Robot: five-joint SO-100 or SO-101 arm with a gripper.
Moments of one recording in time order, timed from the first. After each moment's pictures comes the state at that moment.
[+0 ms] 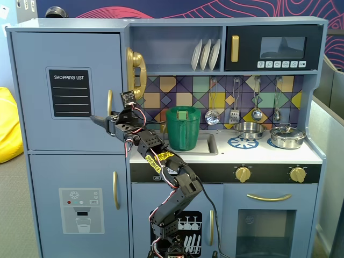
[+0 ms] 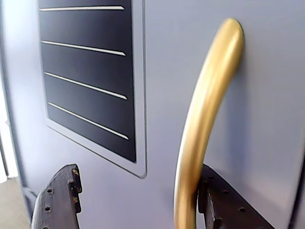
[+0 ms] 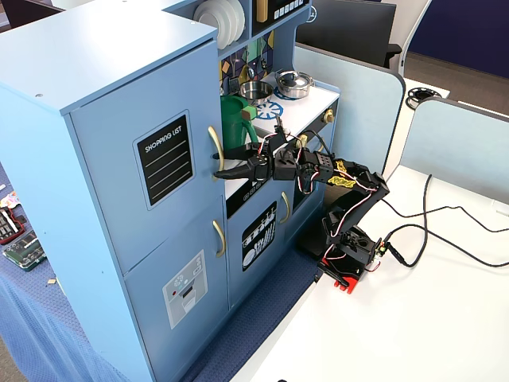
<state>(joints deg) -45.4 127.7 103.6 13.4 -94.9</state>
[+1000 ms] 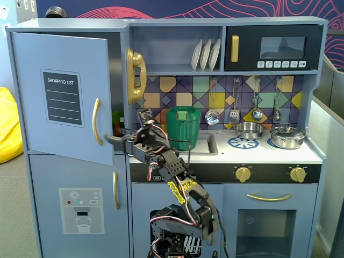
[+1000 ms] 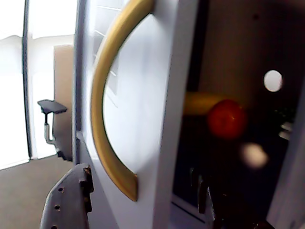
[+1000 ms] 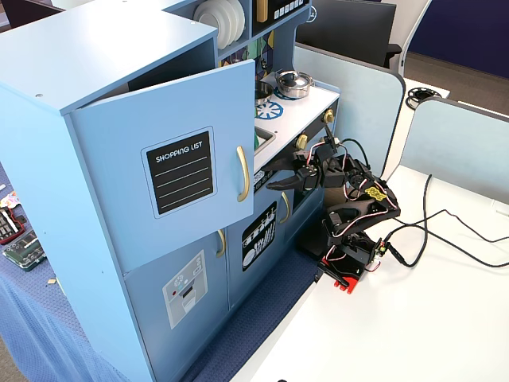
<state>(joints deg) -46.7 167.3 124.6 32.5 -96.5</state>
